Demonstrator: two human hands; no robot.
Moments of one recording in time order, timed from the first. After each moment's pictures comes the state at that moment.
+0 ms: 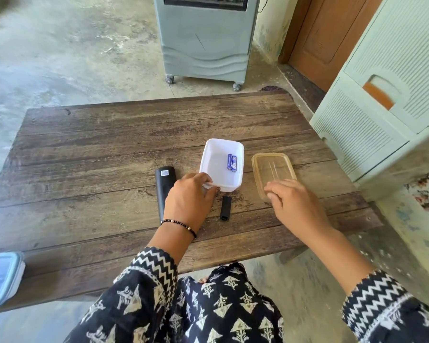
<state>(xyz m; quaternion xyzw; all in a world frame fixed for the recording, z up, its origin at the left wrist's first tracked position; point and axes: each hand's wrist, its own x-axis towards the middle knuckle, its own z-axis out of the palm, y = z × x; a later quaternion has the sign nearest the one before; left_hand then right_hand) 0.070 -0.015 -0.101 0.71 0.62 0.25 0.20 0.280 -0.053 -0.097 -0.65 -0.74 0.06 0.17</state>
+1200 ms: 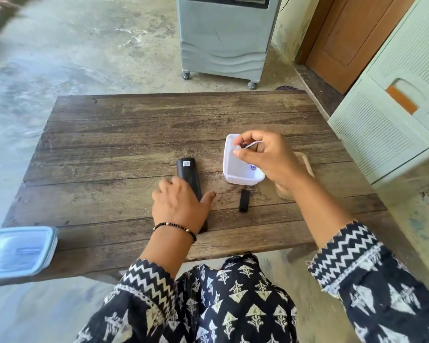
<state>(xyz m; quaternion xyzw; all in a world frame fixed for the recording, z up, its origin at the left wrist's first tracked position) 0.029 -0.047 -0.083 0.61 0.77 0.06 0.16 0.202 0.007 -0.047 -0.55 -0.62 0.41 0.39</state>
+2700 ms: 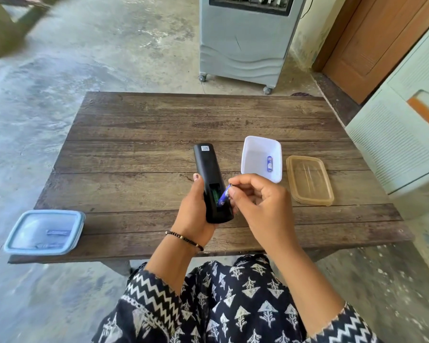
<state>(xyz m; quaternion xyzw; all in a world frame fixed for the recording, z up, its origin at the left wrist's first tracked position) 0.023 -0.062 -0.089 0.16 0.44 0.47 0.75 0.138 -0.085 -0.054 -0.56 -0.59 0.34 0.48</state>
